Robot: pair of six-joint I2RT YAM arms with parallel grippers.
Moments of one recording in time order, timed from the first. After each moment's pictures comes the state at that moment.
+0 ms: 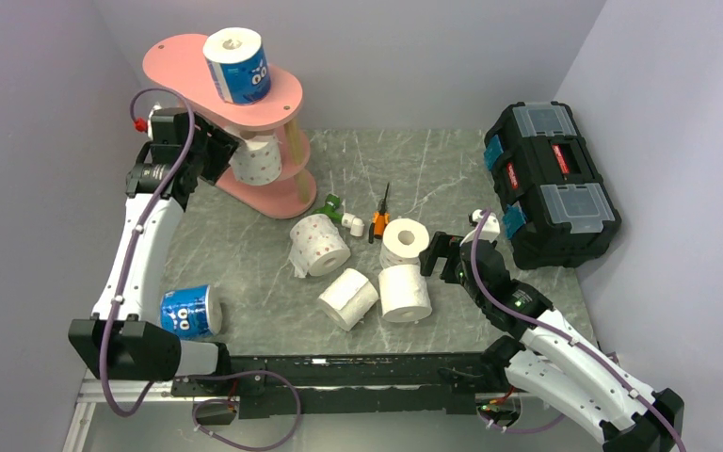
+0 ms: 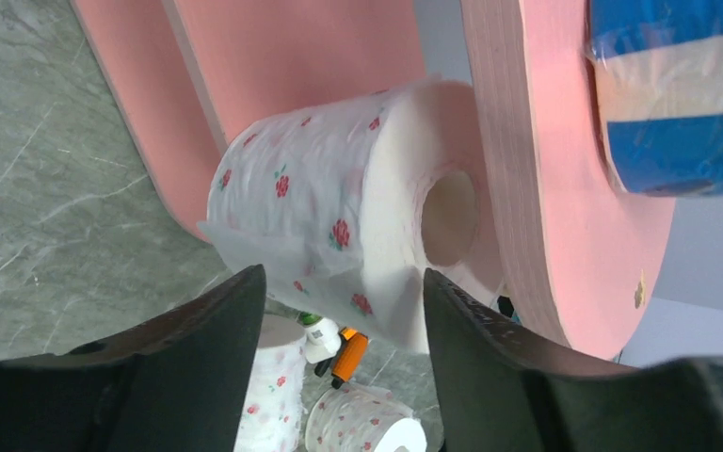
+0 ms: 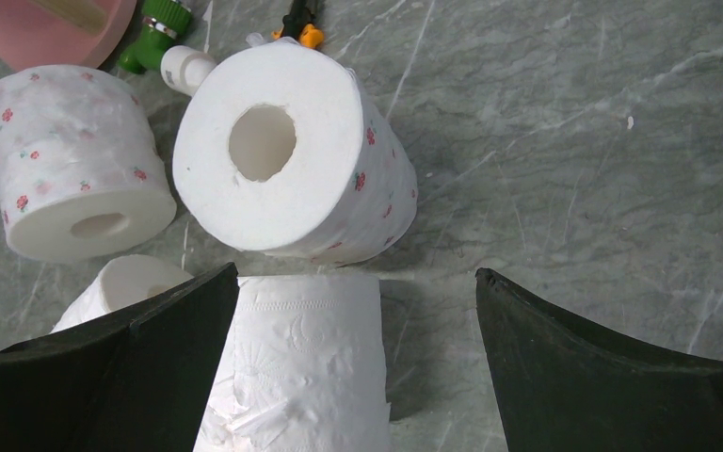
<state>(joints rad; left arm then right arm) -0.04 1.34 1.47 -0.65 -0.02 -0.98 0.65 0.68 0.54 -0.40 0.36 0.59</state>
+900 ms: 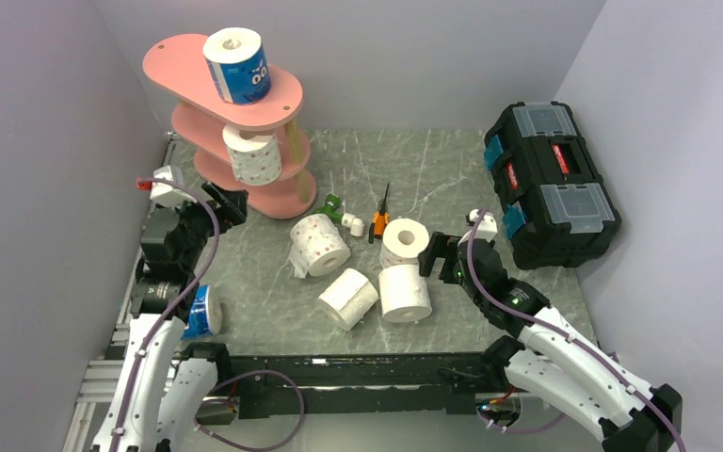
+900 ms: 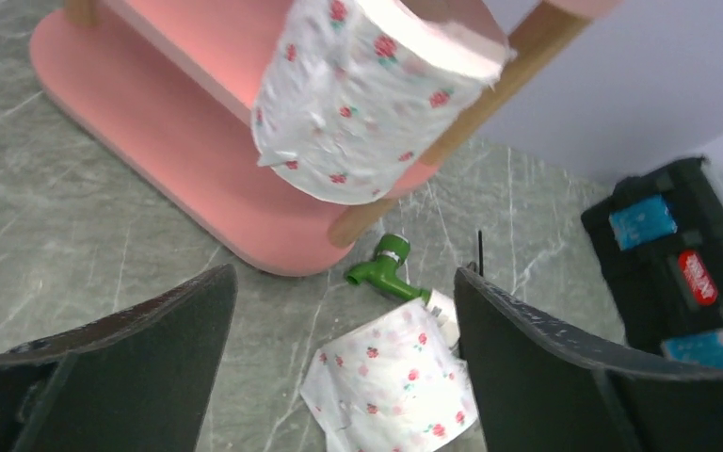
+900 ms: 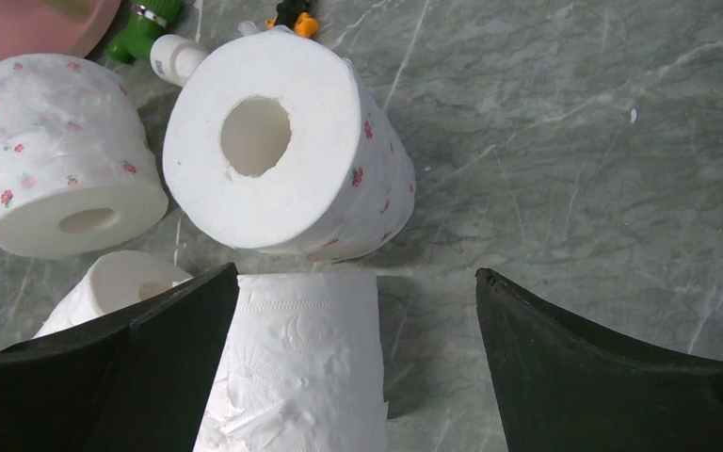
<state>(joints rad) -0.04 0.69 0.75 -0.19 0.05 -0.51 0.65 0.70 0.54 -0.40 0.36 0.59</state>
